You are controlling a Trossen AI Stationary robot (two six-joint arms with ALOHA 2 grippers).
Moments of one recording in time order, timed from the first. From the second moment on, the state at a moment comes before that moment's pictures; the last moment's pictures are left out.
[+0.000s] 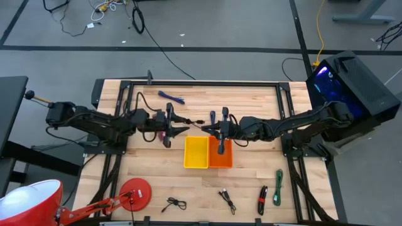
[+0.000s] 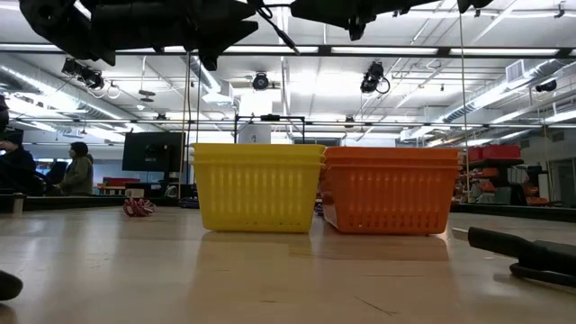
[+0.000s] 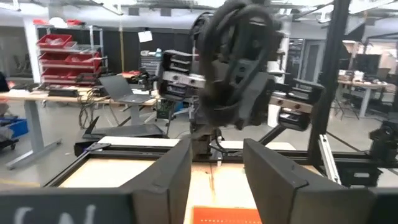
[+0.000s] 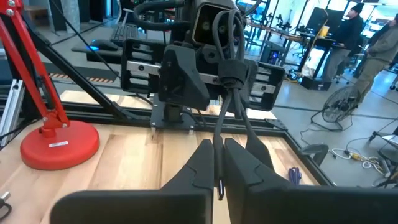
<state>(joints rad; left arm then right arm) 0.03 1.20 0.45 0.91 0.00 -0.05 0.15 1.44 0.90 0.41 0.27 -0.14</state>
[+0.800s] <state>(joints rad) 0.03 1.25 0.50 0.99 0.00 -0.07 0.15 1.51 0.90 0.50 0.27 -0.14</state>
